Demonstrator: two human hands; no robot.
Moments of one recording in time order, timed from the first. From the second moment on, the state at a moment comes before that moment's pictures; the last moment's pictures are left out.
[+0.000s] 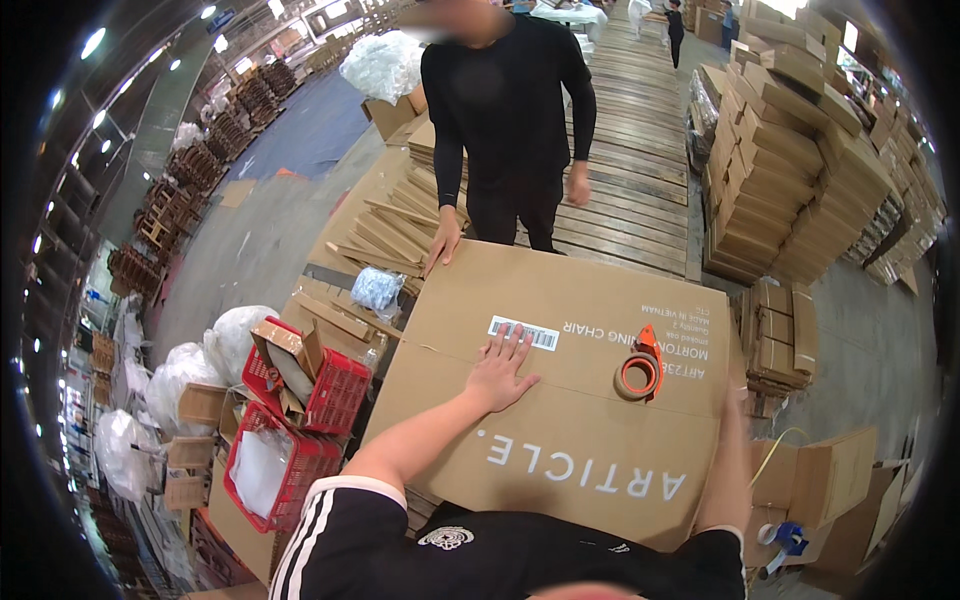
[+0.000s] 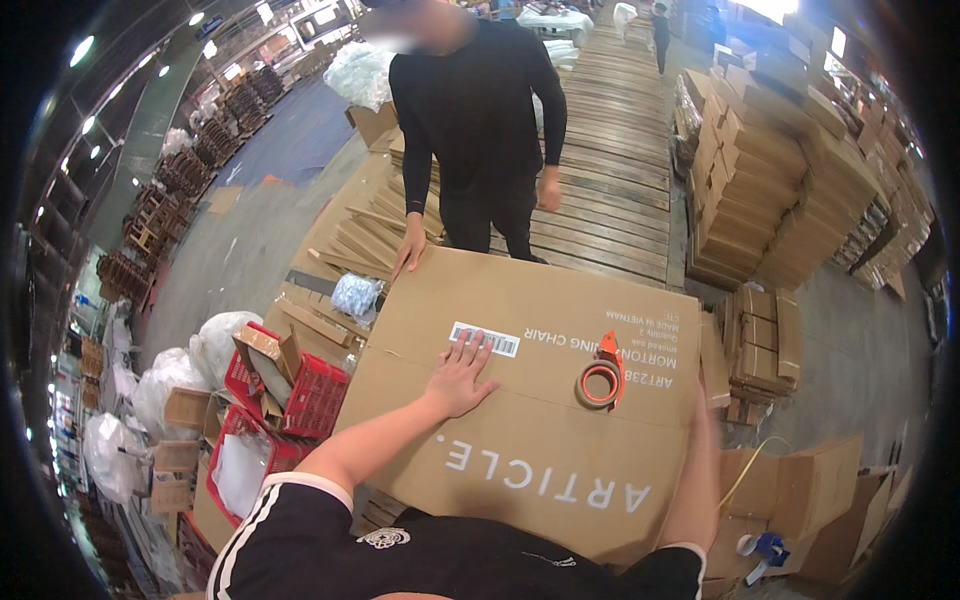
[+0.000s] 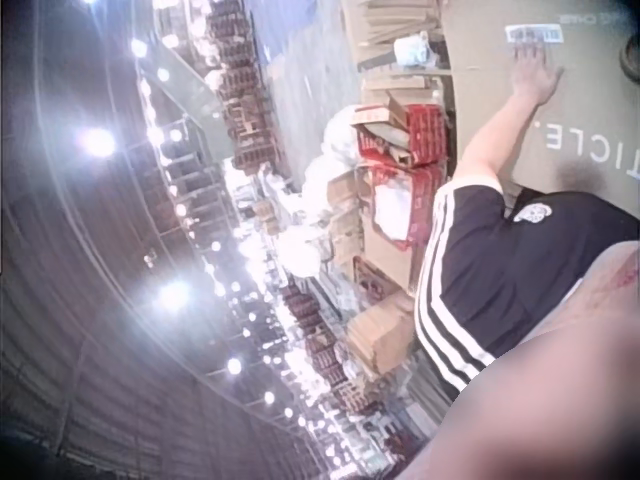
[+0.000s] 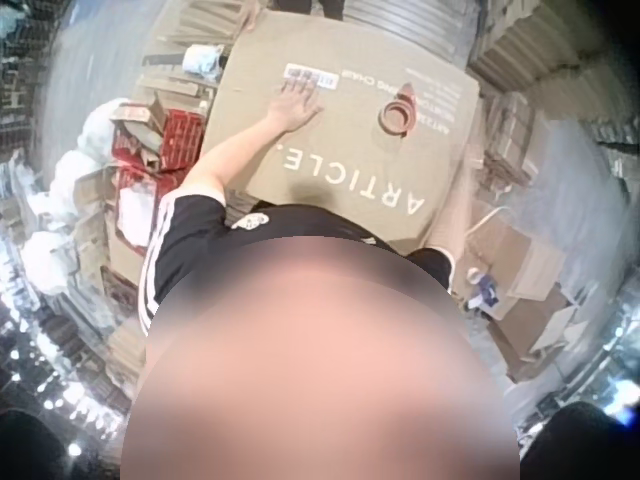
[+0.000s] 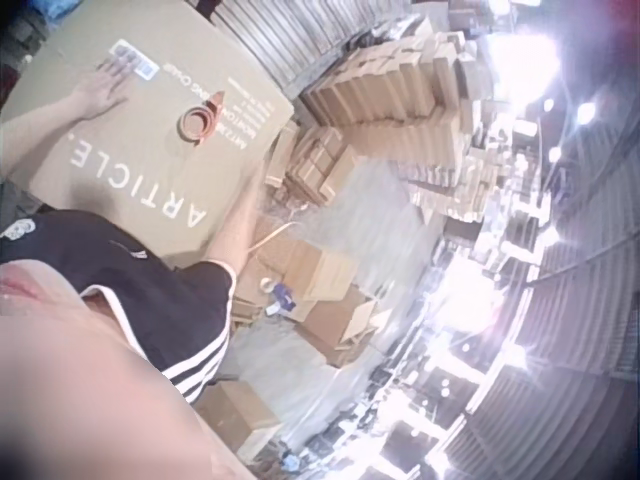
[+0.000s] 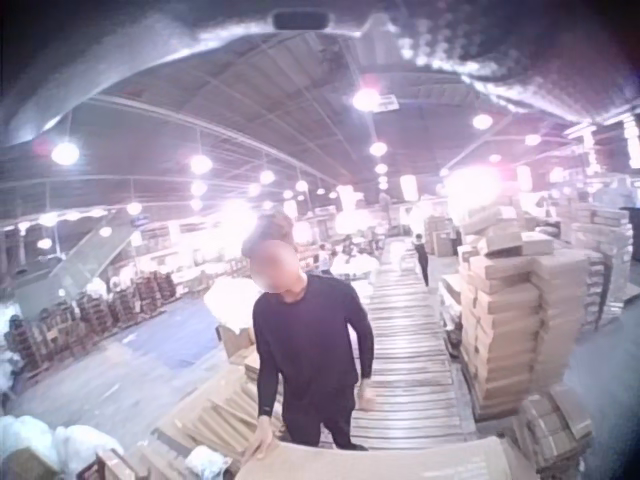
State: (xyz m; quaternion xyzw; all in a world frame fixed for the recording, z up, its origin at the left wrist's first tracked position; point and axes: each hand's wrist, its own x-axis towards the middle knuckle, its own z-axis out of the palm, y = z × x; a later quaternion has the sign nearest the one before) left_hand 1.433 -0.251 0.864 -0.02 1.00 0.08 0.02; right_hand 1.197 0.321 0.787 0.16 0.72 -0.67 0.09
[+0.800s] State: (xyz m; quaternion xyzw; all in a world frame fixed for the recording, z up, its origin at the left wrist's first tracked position) left_hand 1.446 -0.259 0.836 0.01 0.99 0.13 -0.10; right_hand 1.260 0.171 0.860 0.18 0.97 -0.14 -0.01
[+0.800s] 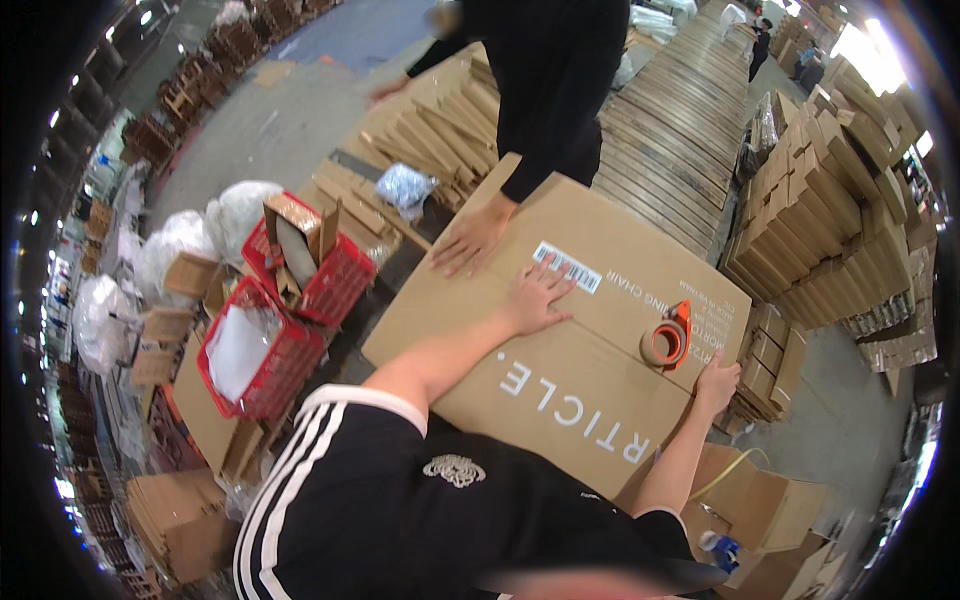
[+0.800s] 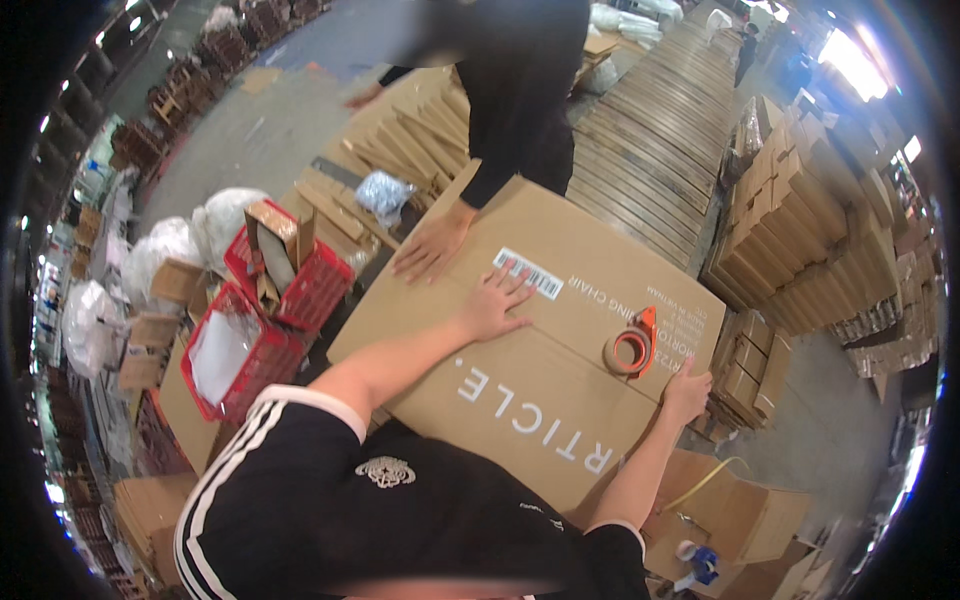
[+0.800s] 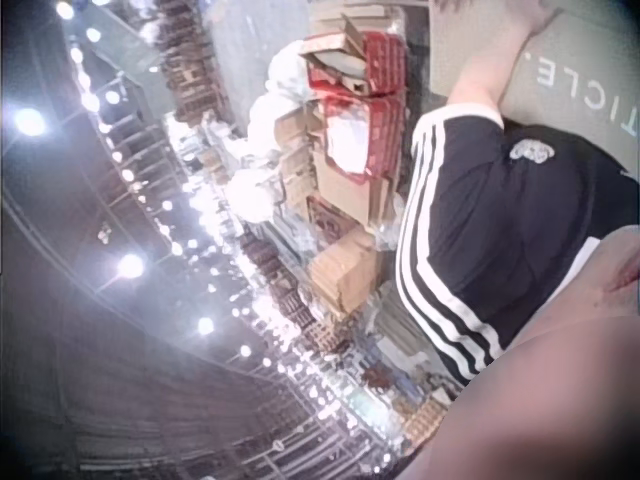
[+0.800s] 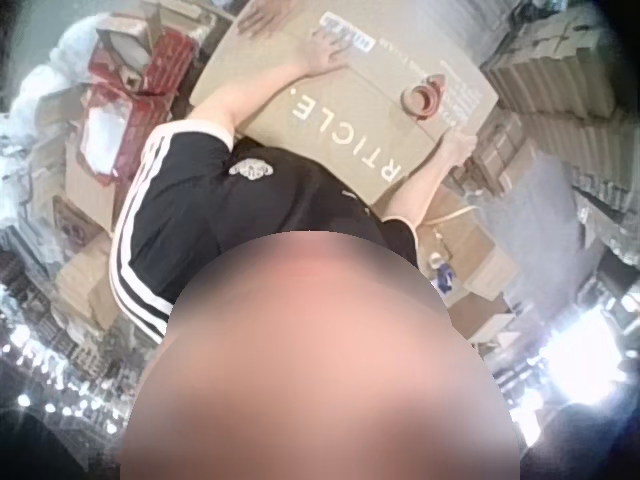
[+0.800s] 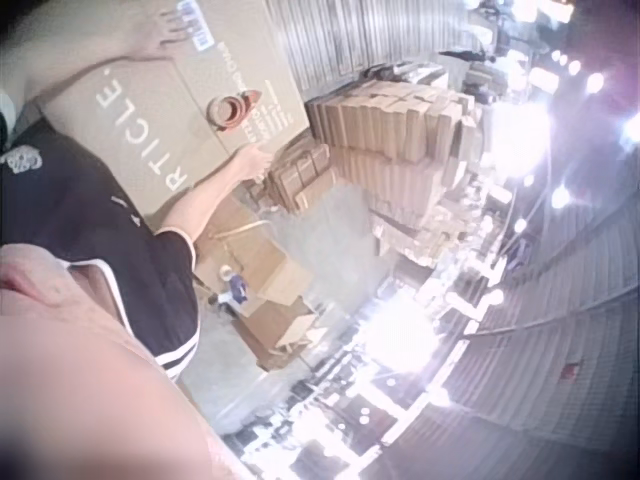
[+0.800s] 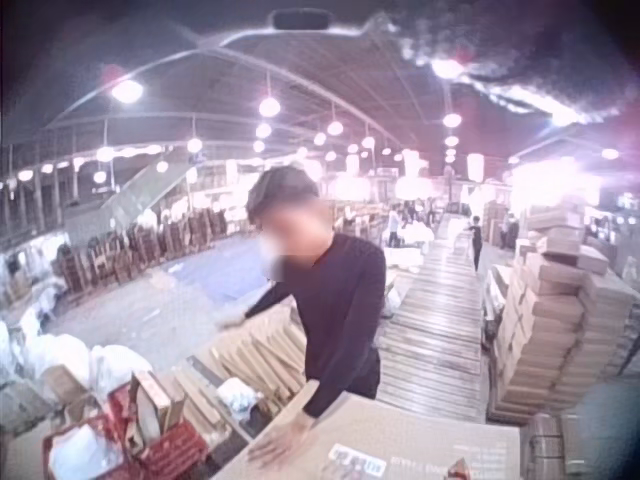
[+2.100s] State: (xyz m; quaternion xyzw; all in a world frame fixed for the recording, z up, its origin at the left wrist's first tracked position) left_hand 1.448 -0.198 0.841 0.11 0.97 0.21 -0.03; right_hand 1.326 0.173 0.862 0.13 0.99 -0.06 0.02
